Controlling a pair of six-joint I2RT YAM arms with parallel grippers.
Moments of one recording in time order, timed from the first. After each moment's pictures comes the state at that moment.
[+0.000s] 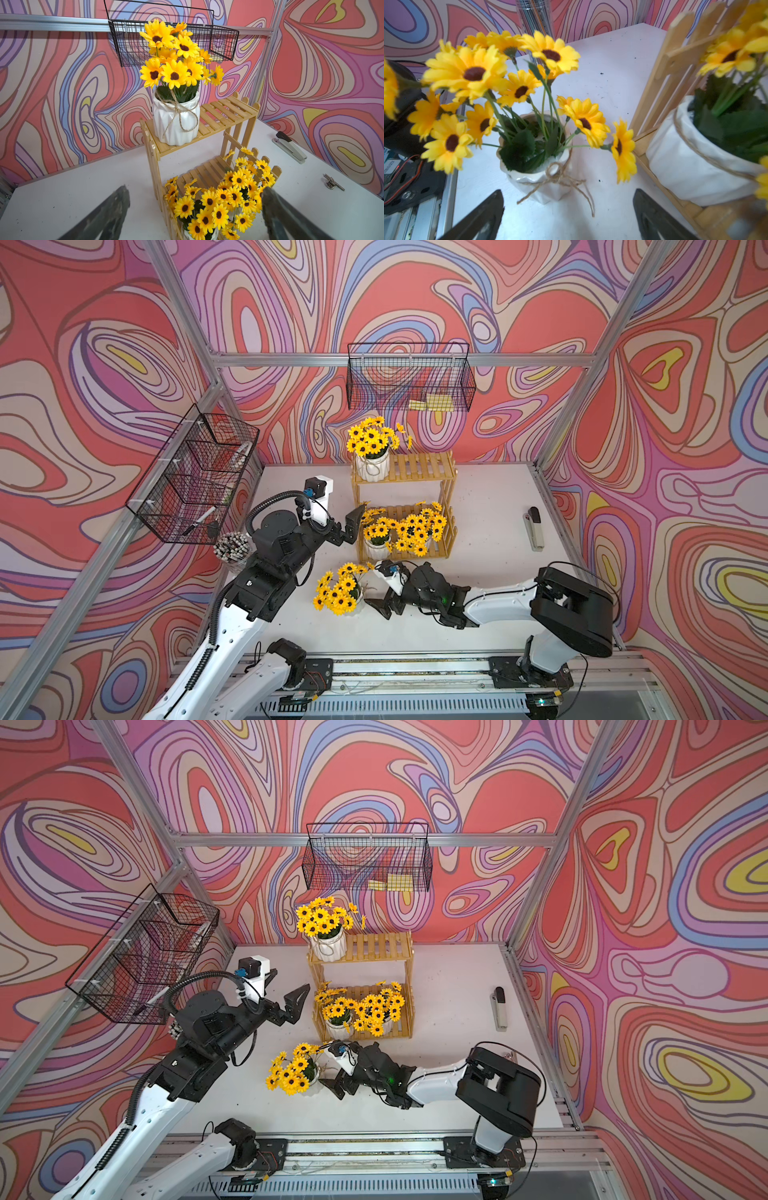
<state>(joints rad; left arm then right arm) -0.44 0.82 0.96 -0.24 0.06 -0.04 1.07 1.59 0.61 0.62 -0.08 0.01</state>
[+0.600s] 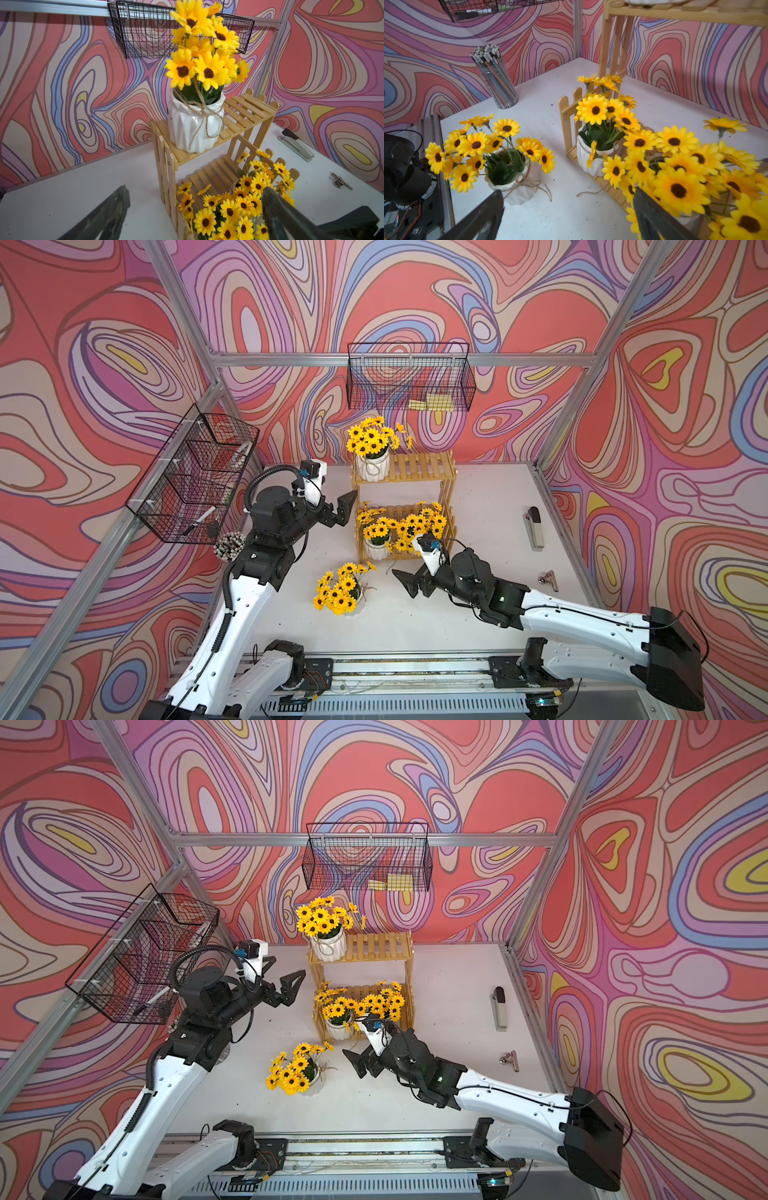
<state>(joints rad) -0.18 1.01 1.03 -0.17 0.37 -0.03 0.98 1.10 0.65 0.15 0.11 0.10</state>
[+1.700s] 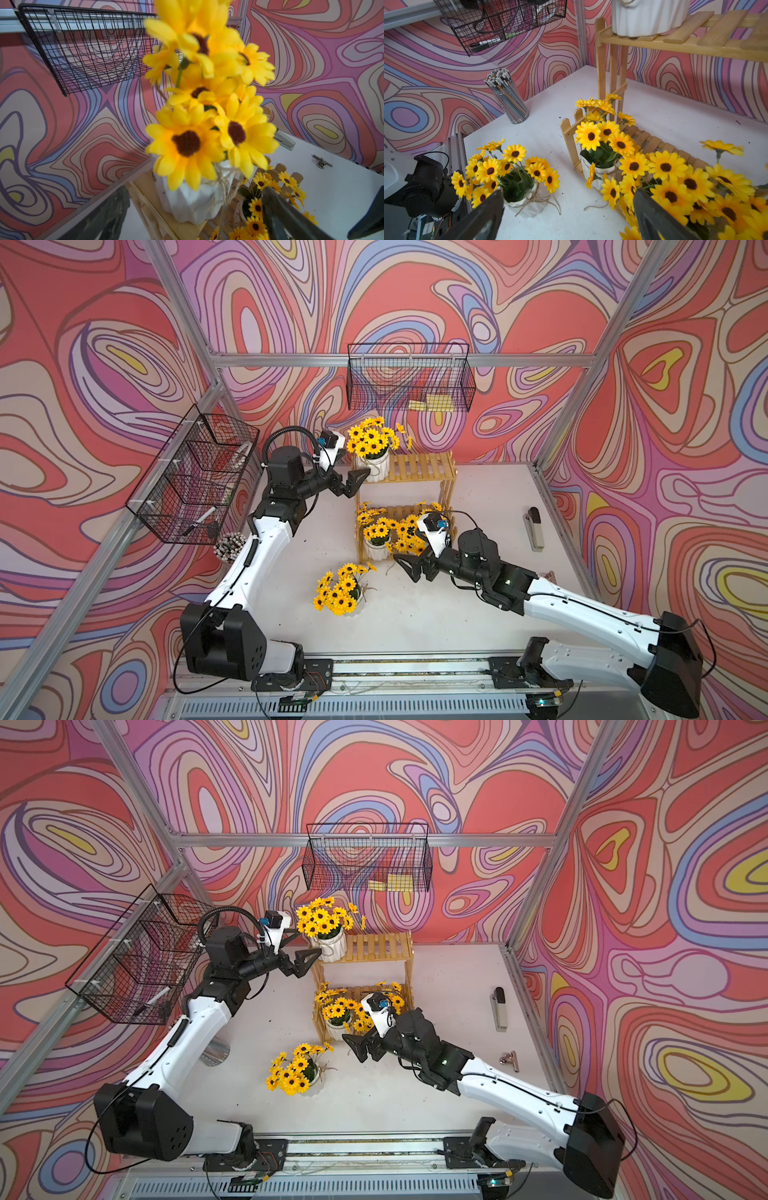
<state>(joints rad) -0.12 1.41 1.28 -0.04 0.70 0.10 0.88 1.14 0.79 0.07 -0.07 0.14</state>
